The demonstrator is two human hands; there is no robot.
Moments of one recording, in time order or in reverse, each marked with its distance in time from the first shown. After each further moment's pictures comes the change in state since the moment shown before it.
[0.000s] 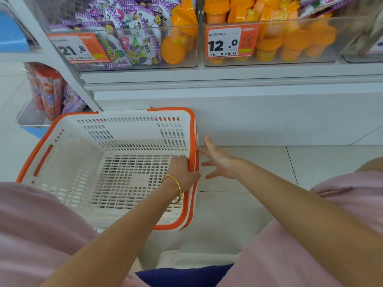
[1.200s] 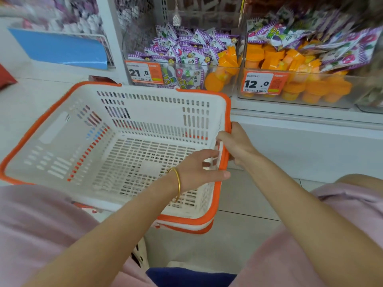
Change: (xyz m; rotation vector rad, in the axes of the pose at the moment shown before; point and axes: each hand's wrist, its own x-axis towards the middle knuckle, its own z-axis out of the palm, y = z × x) left_hand -0.083 0.030 -0.101 -0.361 -0.160 0.303; right_hand -0.049 -0.095 0.040 -0.062 0.436 -0.402
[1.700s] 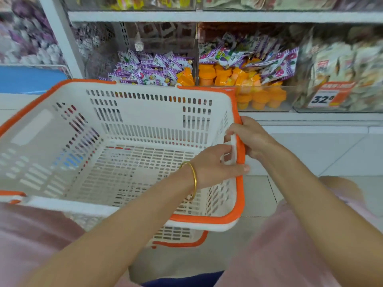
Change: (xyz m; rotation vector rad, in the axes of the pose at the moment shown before) left_hand 0.000 0.099 0.052 0.159 -0.167 0.221; right_hand -0.050 -0.037 -0.111 0.080 0.099 0.020
